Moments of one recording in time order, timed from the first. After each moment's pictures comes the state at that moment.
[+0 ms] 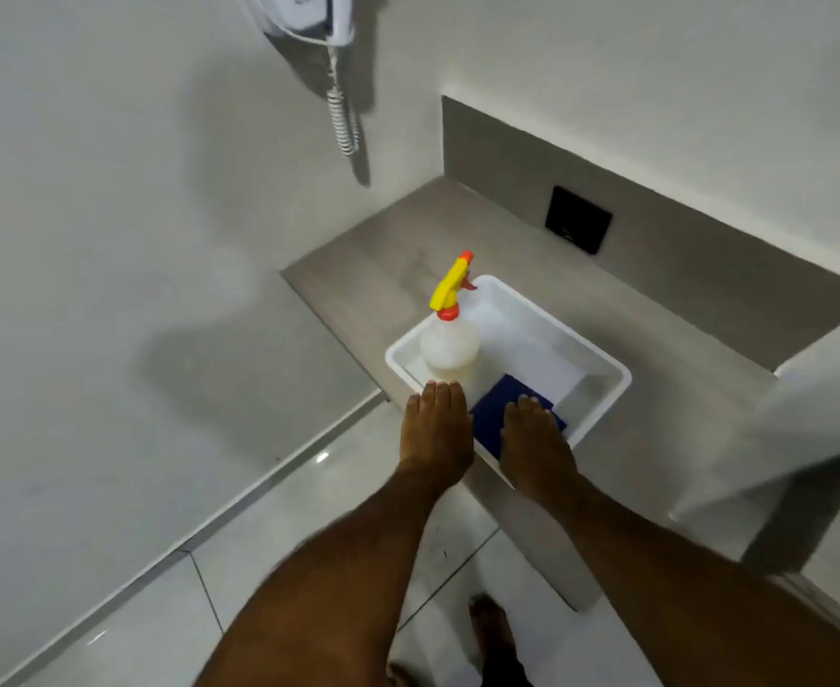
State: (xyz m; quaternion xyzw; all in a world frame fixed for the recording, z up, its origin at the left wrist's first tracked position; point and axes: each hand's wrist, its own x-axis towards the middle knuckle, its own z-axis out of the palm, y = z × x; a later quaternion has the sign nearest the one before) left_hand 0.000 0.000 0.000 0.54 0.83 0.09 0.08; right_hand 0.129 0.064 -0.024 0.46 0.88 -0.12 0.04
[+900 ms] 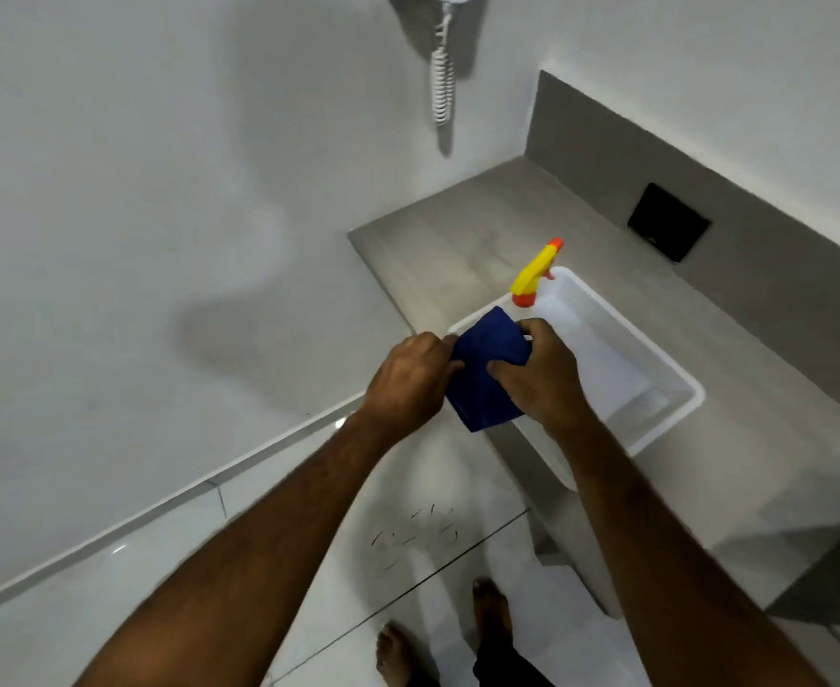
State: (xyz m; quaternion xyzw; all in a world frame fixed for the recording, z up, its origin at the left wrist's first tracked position) left_hand -0.092 -0.058 0.076 0.59 0.78 0.22 0.05; right_hand 0.041 0.060 0.080 0.45 0.76 -0.44 -0.16
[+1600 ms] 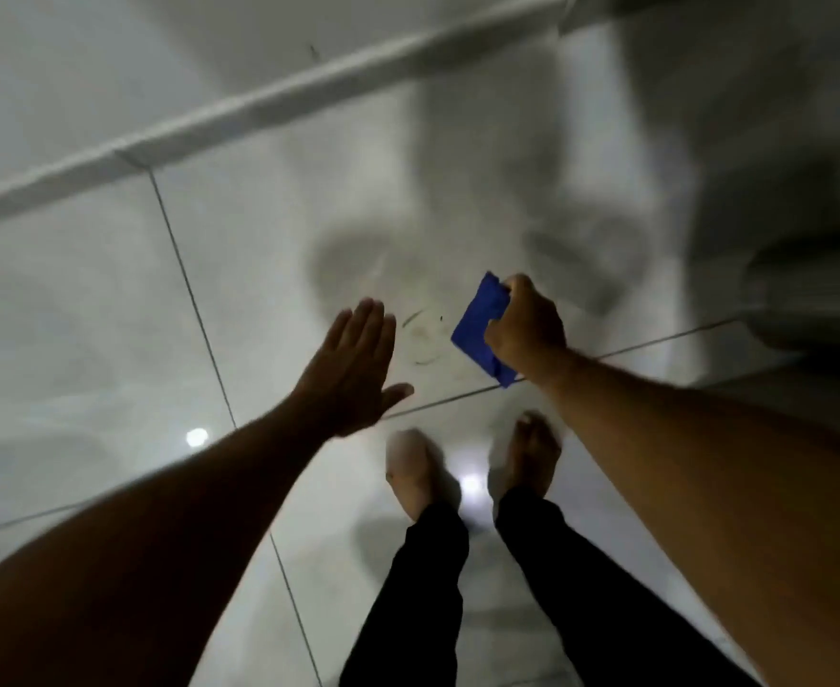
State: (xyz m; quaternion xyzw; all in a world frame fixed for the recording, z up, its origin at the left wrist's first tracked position) left_hand -0.140 -0.323 -0.545 0.47 0.83 -0.06 0.28; right_hand -0.061 -0.106 -0.547 0.45 0.77 -0.39 0.24
